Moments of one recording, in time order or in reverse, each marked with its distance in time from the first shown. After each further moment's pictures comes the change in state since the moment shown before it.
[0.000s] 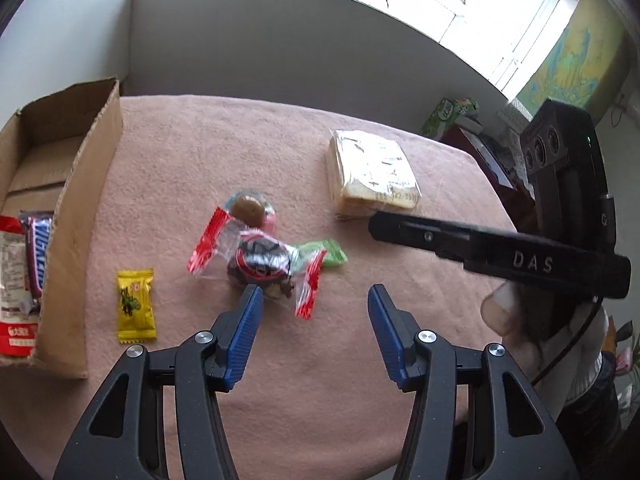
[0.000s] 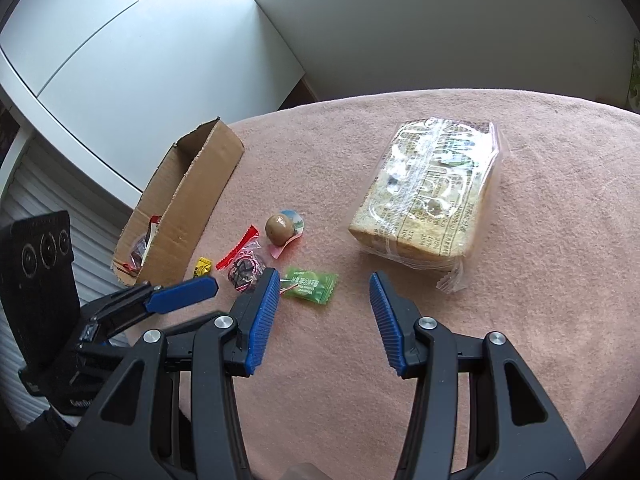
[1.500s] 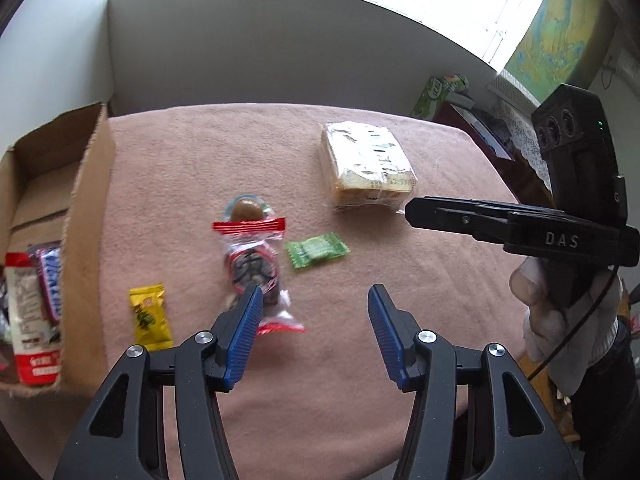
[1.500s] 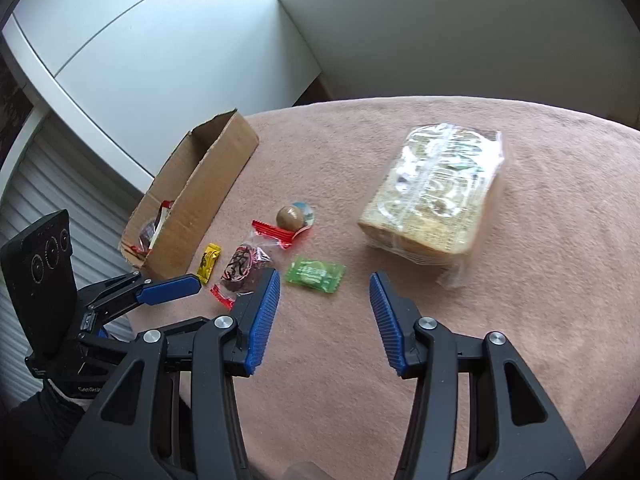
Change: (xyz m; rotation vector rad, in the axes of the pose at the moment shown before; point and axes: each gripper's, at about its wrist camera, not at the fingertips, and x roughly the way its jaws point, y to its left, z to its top) left arm -0.014 0.005 -0.013 0.113 0.023 0.041; right arm 0.004 0.005 0.003 -0.088 0.029 0.038
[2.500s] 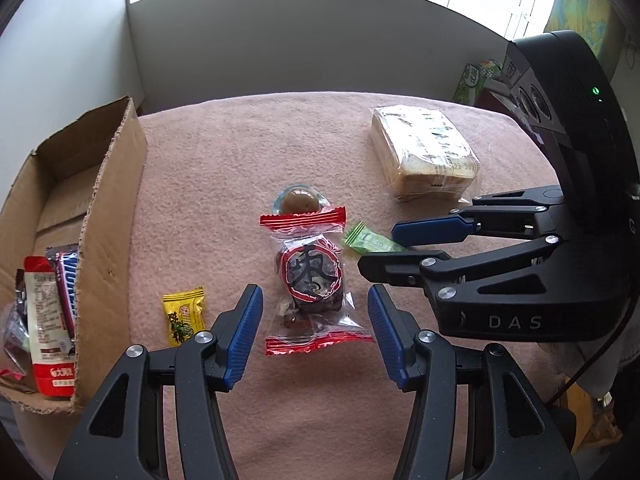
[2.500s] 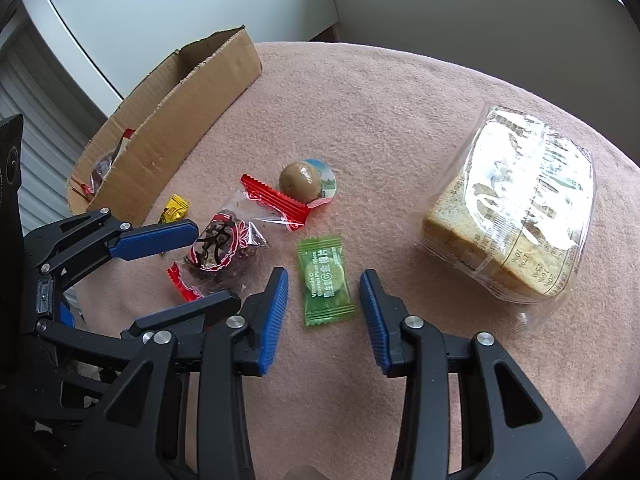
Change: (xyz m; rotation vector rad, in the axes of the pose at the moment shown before) left arm 0.045 0.007 0.011 0.042 0.028 0.148; right arm 0.073 0.033 0.003 -0.173 0.173 -0.155
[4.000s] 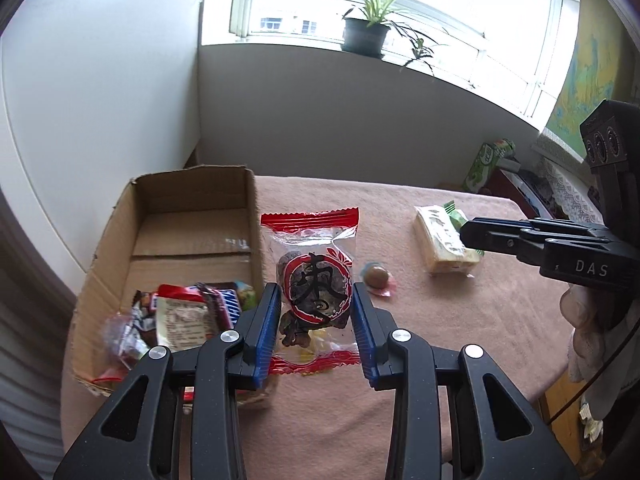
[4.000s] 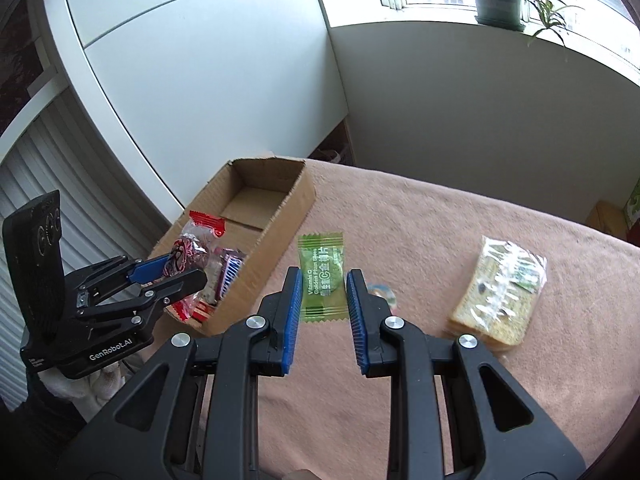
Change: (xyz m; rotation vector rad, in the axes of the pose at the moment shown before) left arm -0.097 0.087 0.010 -0.128 -0.223 0.029; right arm -0.107 0.077 0.058 0.038 -0.276 0.015
